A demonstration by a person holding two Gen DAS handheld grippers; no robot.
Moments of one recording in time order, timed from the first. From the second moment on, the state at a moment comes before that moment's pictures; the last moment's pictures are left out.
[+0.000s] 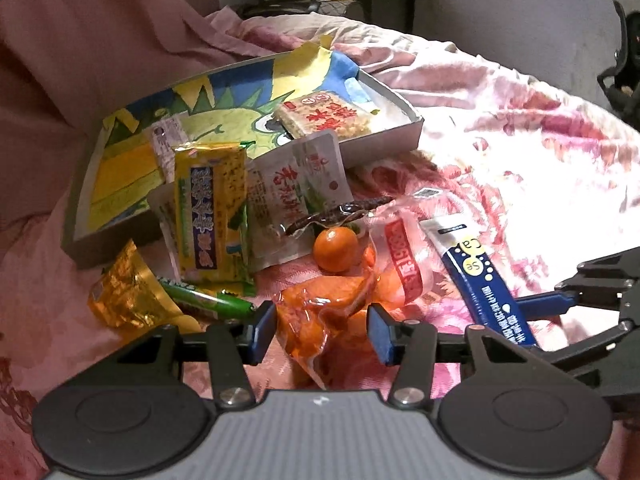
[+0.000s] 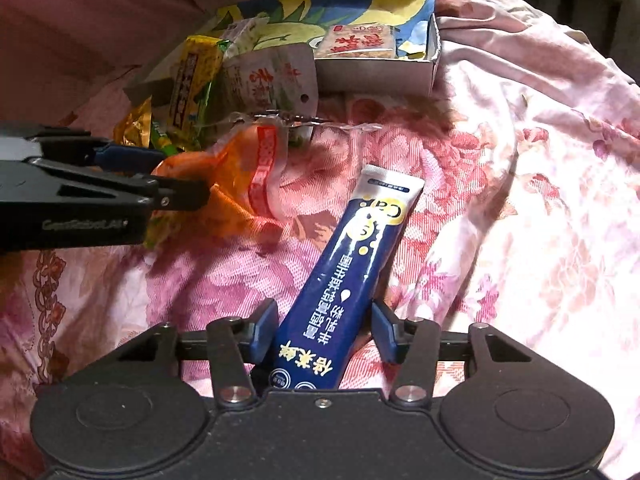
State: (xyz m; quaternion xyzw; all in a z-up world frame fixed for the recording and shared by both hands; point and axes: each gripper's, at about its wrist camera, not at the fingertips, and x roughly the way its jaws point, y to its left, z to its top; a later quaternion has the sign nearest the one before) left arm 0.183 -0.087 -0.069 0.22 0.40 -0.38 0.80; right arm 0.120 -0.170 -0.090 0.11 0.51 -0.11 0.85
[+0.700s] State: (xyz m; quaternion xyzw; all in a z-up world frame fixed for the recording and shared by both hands) left arm 0.178 -0.103 -0.076 0.27 0.36 -0.36 0.82; right arm 0.115 -0.167 -0.097 0.15 0.47 -0.16 0.86
